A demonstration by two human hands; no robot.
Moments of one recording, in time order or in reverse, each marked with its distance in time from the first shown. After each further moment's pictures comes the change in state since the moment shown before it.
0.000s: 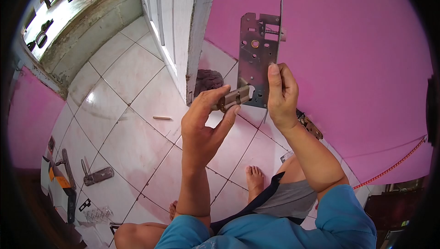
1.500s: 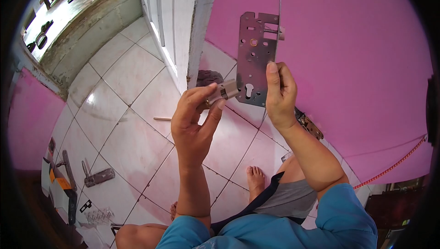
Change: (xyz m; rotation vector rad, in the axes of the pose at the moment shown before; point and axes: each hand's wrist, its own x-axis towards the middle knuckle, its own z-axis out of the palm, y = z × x) left_hand 0.000 -0.008 -0.011 -0.170 0.124 -0.046; right_hand 0.002 -0.003 0.007 0.005 0.024 -0.003
